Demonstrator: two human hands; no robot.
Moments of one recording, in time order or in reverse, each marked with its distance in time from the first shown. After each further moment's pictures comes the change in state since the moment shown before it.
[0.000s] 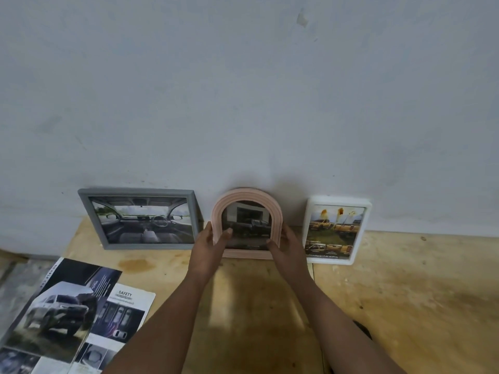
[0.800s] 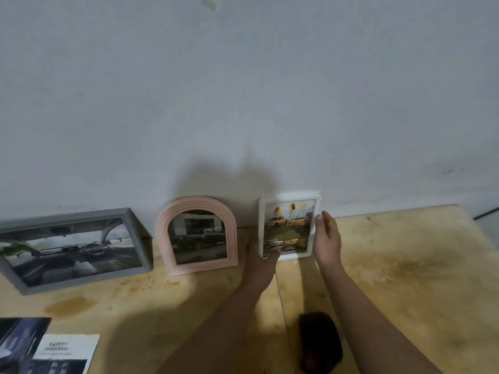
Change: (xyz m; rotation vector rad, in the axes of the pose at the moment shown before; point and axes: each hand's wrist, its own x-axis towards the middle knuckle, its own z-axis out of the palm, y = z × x) left_hand -0.049 0.056 0.187 -0.015 -0.425 -0.102; right_hand 0.019 0.029 -0.153 0.333 0.534 0.250
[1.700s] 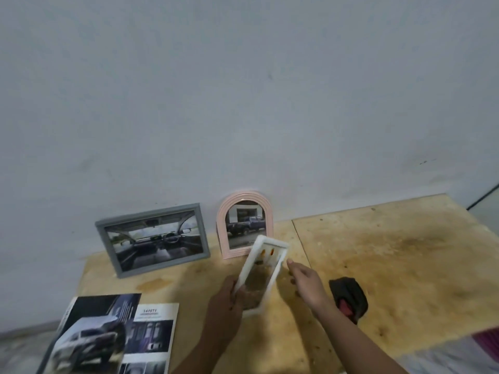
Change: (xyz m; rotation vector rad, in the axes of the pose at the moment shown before) left_hand -0.186 -0.128 -0.198 0.365 0.184 0.502; right_hand -0.268 0.001 0.026 -0.100 -0.380 0.128
